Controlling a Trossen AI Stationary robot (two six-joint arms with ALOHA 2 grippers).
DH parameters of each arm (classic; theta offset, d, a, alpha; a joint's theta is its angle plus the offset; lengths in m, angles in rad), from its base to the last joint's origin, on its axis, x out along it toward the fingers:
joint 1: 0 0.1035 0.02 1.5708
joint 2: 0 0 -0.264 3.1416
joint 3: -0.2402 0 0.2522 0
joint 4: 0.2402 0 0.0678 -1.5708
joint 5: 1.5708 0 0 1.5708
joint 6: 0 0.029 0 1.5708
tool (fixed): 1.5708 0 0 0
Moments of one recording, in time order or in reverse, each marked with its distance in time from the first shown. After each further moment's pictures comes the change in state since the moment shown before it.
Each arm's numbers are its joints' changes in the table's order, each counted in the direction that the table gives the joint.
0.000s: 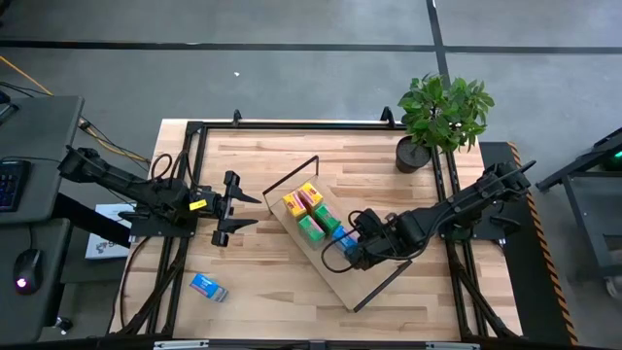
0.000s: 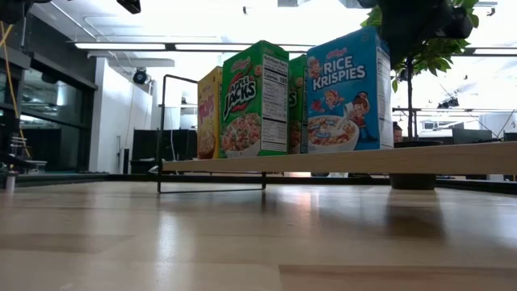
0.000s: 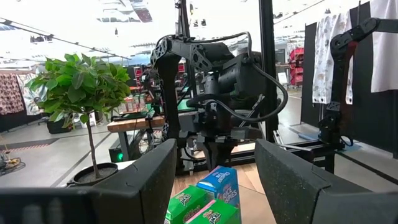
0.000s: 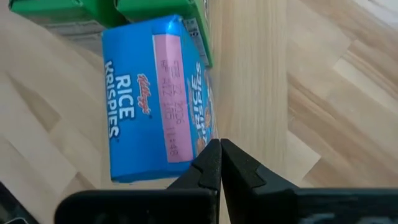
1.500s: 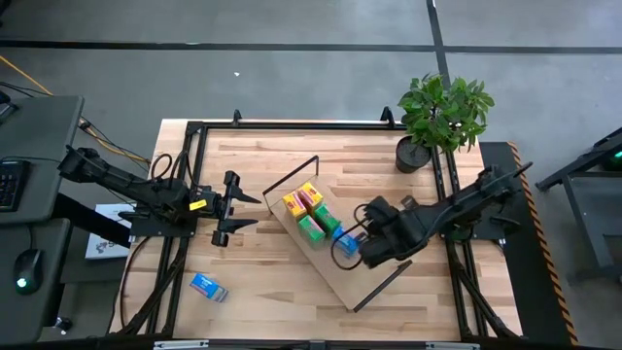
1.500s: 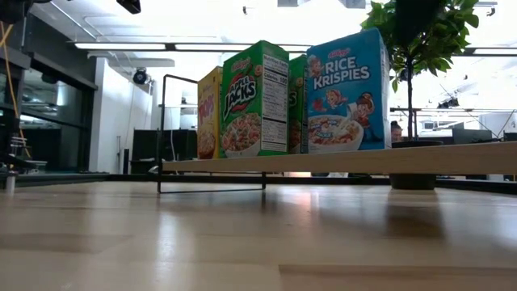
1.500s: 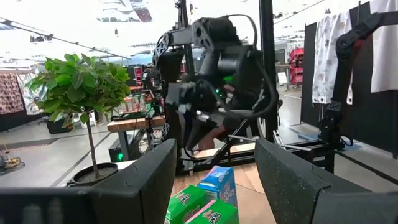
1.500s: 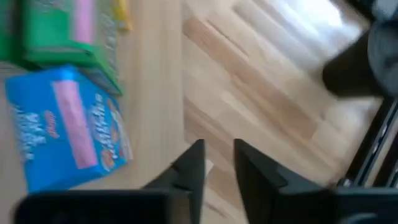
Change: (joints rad) left arm 0.000 0.000 0.000 0.000 0.000 -0.001; right arm 0.009 -0.075 -0.267 0.535 0.154 0.065
